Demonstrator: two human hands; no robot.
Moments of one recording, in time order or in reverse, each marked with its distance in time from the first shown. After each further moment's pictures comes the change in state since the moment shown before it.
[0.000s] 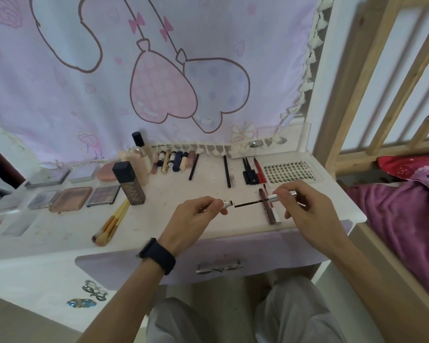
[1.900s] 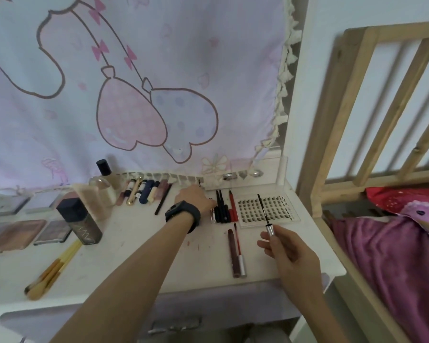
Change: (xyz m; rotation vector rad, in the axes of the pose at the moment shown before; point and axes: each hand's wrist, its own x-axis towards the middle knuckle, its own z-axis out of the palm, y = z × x) left_hand 0.195 0.016 0.060 0.515 0.085 -0.375; right_hand 0.019 0.085 -0.014 0.273 0.238 0.206
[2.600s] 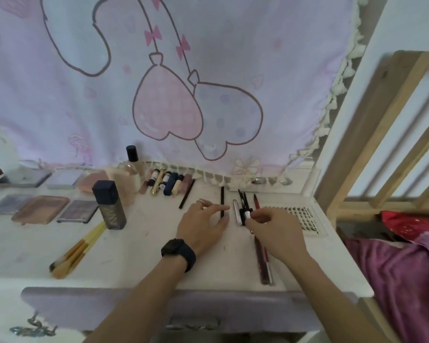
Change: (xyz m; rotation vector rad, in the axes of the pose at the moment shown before) left_hand -0.050 -0.078 0.020 -0.227 0.191 0.309; right_hand 0.047 -0.066 0.085 -0.753 -0.270 0.016
